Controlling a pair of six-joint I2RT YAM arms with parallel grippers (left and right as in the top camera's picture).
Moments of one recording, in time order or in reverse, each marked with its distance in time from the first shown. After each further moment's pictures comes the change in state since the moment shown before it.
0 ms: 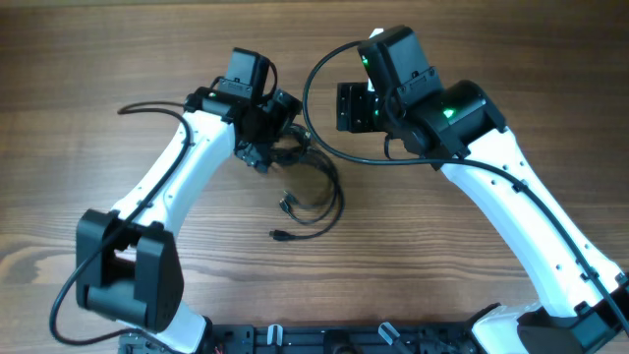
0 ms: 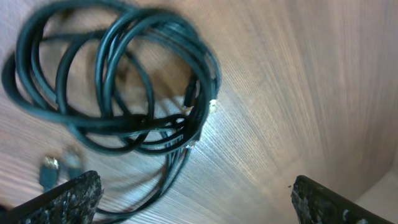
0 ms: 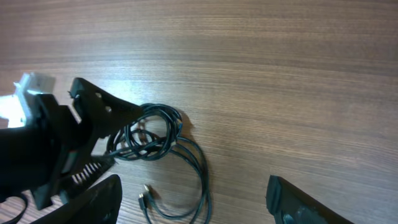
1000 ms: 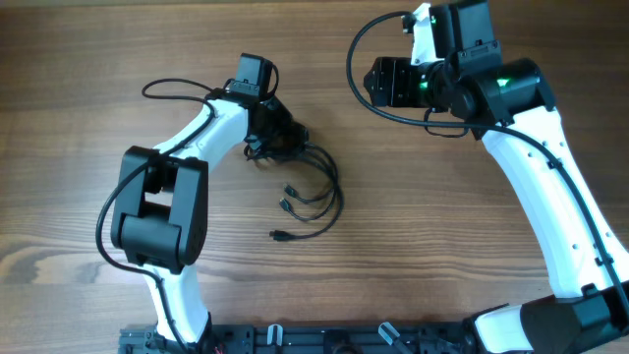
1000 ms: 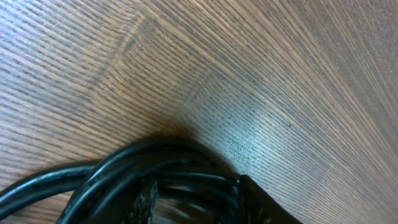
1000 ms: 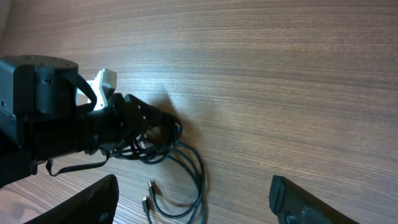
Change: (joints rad) left arm 0.034 0.309 0.015 0.273 -0.100 0.269; right arm -0.244 0.014 0.000 0.039 -0.293 -0.149
